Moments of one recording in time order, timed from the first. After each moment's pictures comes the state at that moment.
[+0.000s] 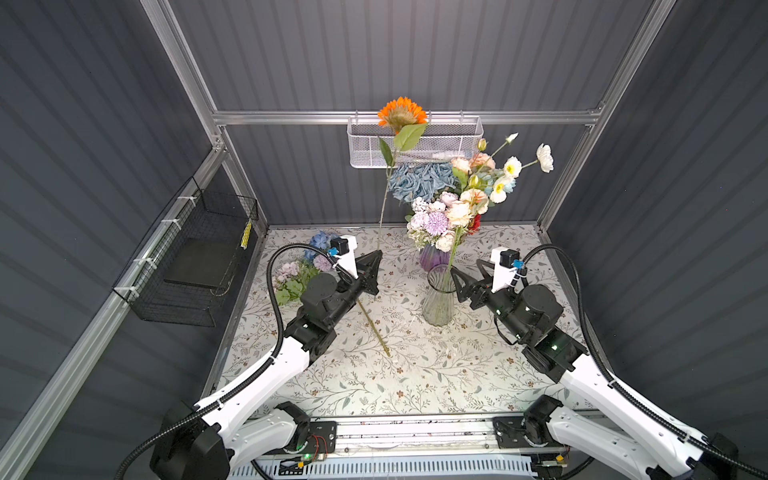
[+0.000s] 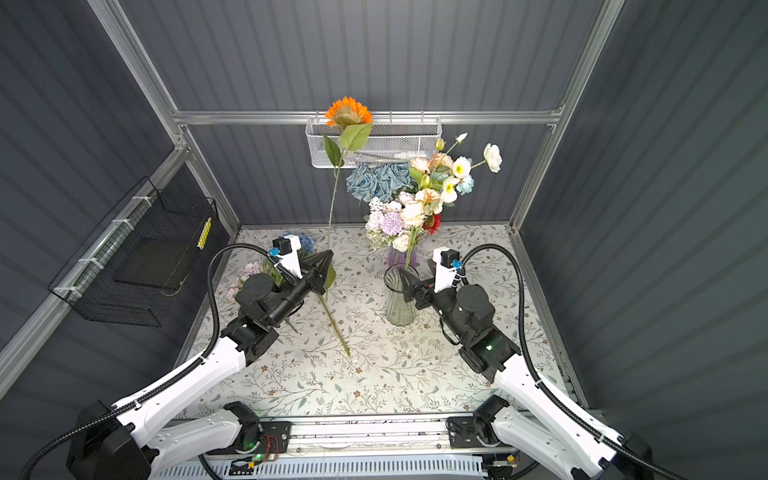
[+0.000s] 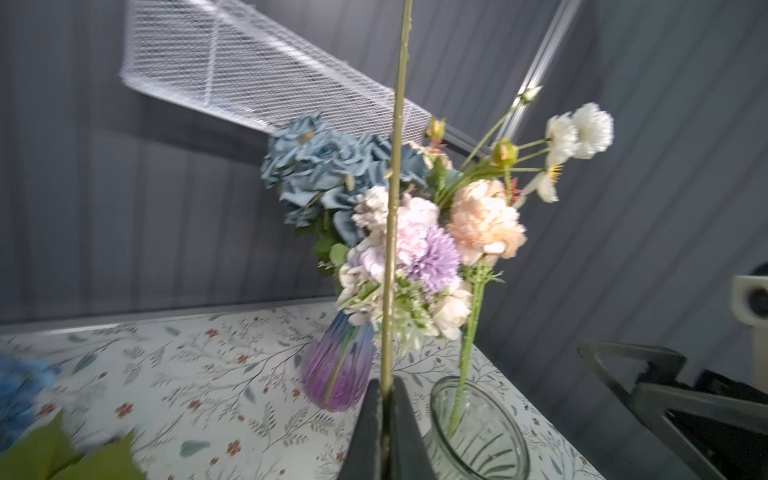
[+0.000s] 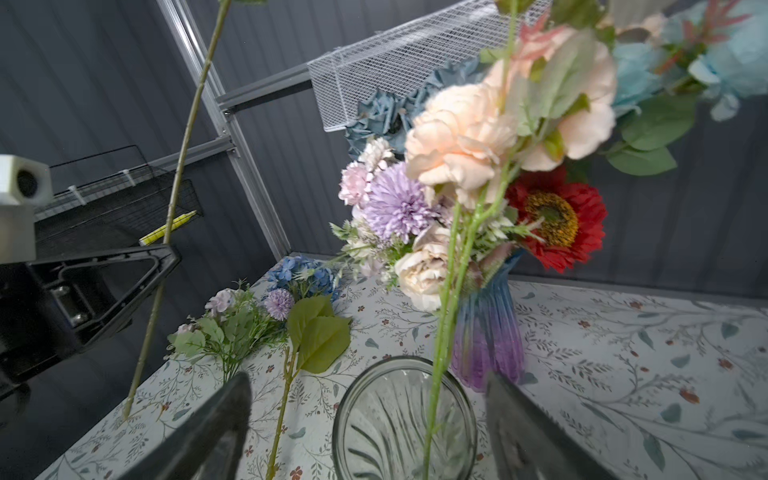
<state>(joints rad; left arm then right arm) -0.61 1.10 0.77 0.45 0.10 -0.35 0.60 0.87 0.71 0.17 0.04 0.25</state>
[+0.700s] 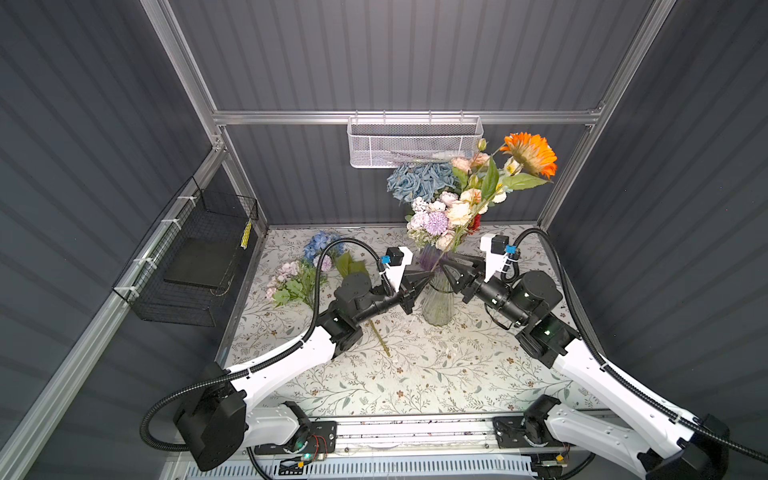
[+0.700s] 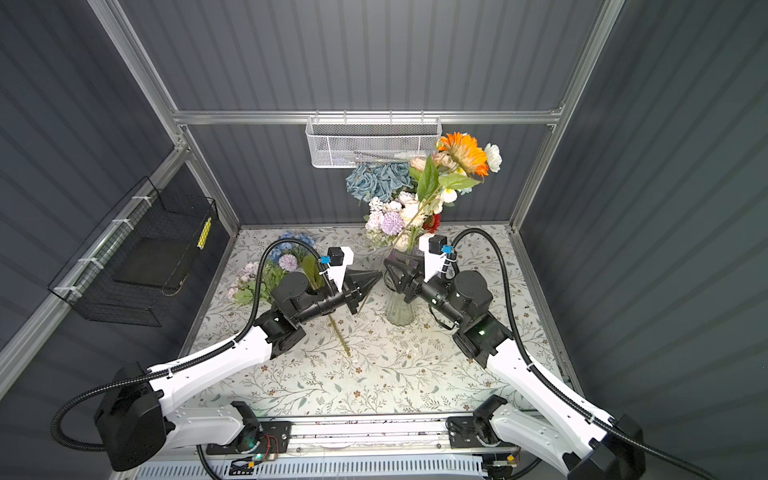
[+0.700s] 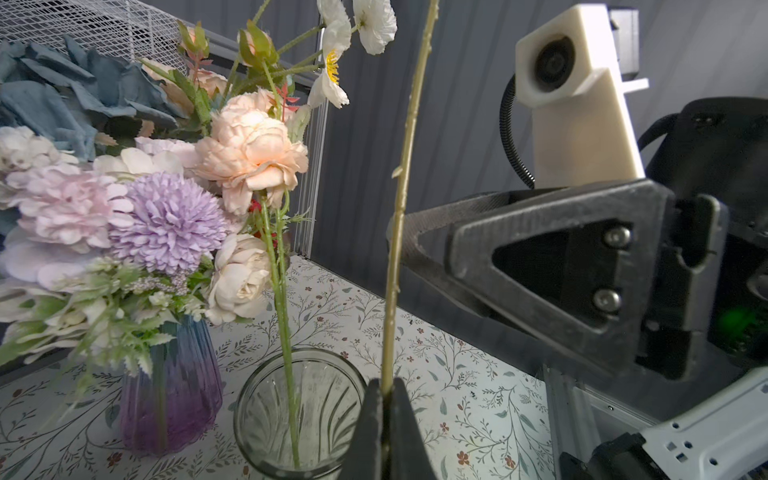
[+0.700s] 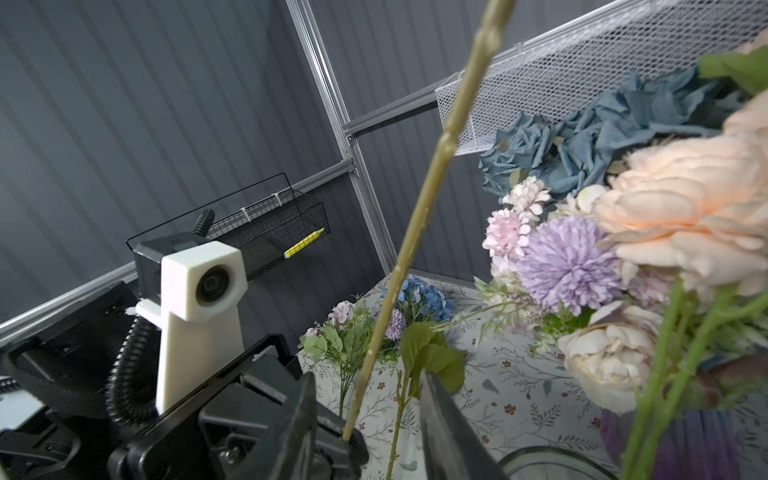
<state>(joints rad) -0.80 1.28 0.85 0.52 0.34 -0.24 0.60 0.97 0.80 0.30 -0.25 0.37</state>
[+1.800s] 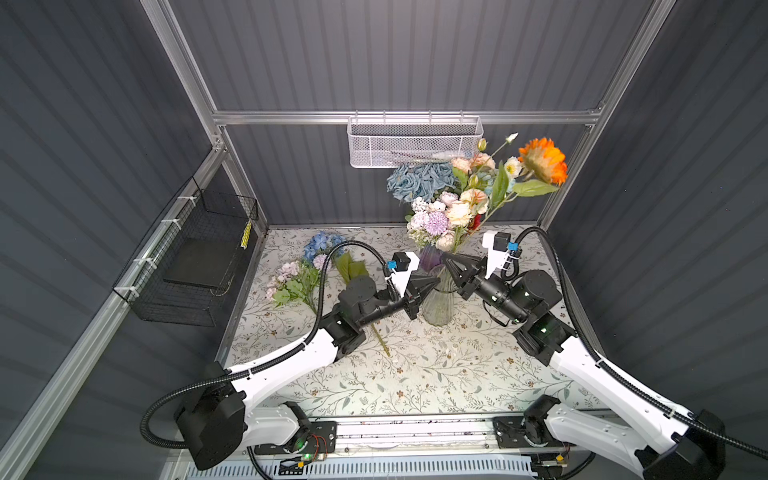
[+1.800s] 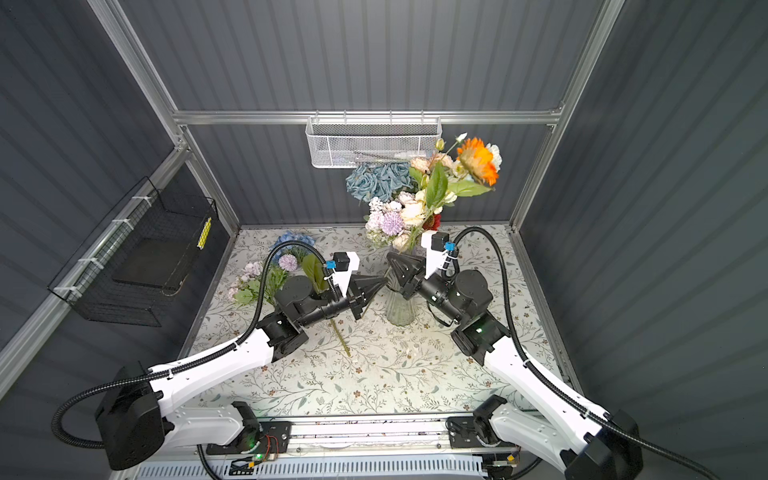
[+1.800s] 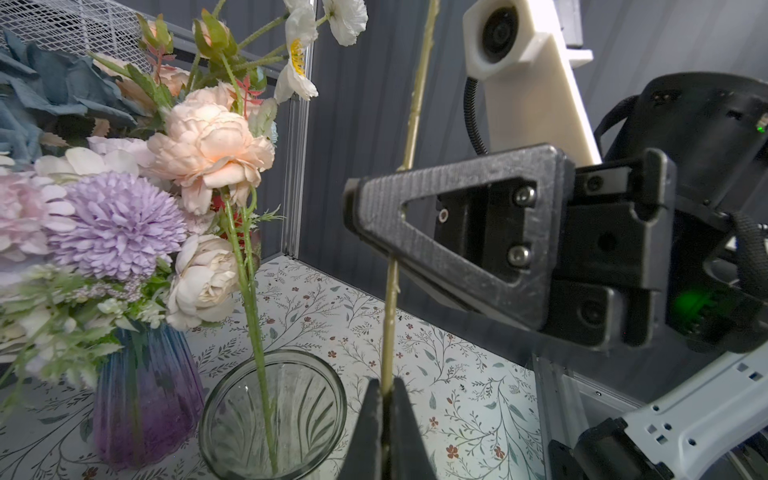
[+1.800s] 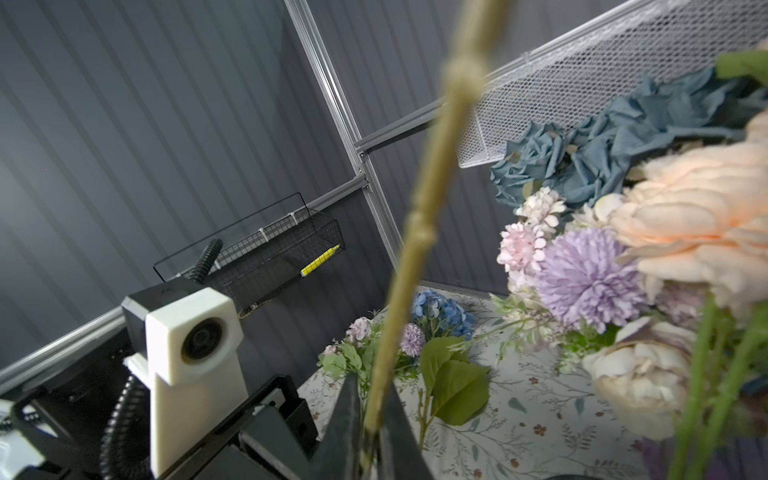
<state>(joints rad) -0.86 1.28 0.85 0.51 0.33 -0.21 0.59 1.00 0.80 0.38 -0.28 0.45</state>
